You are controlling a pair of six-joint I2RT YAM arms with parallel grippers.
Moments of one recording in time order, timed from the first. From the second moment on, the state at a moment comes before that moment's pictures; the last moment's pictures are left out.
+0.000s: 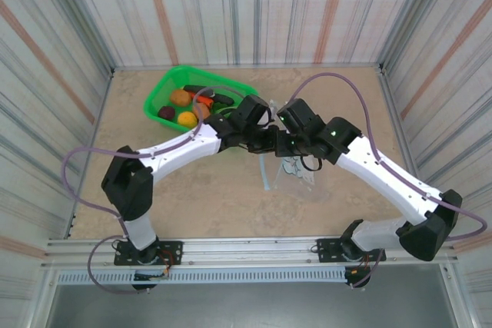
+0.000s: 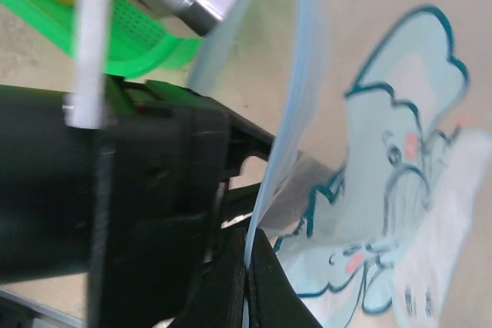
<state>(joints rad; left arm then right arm) -0.84 1.79 1.43 -0.46 0.38 -0.83 0.78 1.28 1.33 -1.00 0.13 0.63</state>
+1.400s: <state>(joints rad) -0.81 1.73 1.49 -0.57 0.17 -0.78 0.70 1.43 1.59 -1.14 0.24 0.40</state>
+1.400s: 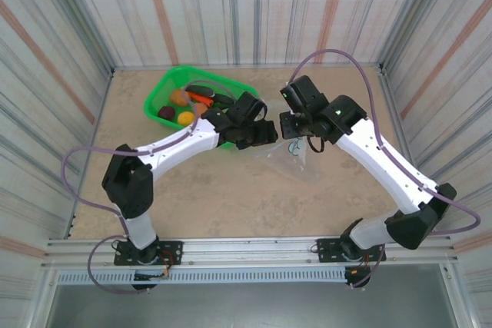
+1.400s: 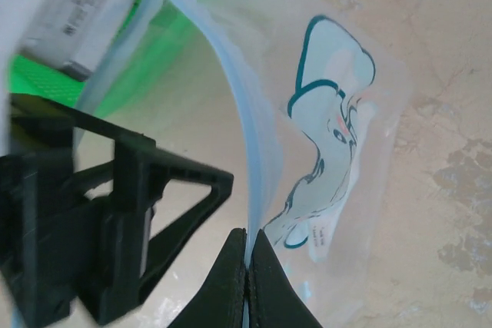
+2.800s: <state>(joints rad) -0.34 1.84 1.79 -0.97 -0.06 -0.75 0.56 1.43 1.45 -1.02 0.18 0.36</state>
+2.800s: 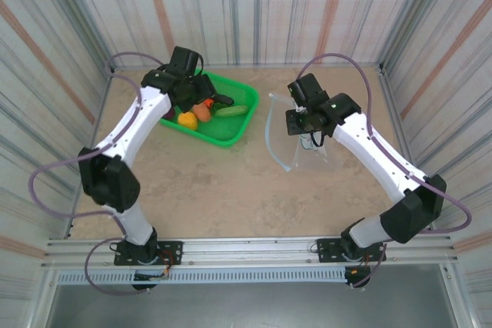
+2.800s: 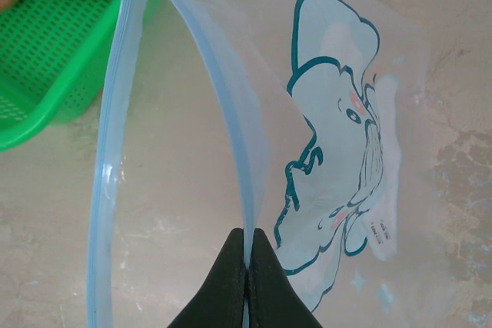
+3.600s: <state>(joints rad) -0.19 2.12 1.73 -0.99 -0.03 -0.31 0.52 1.40 1.38 -0.99 0.13 0.35</state>
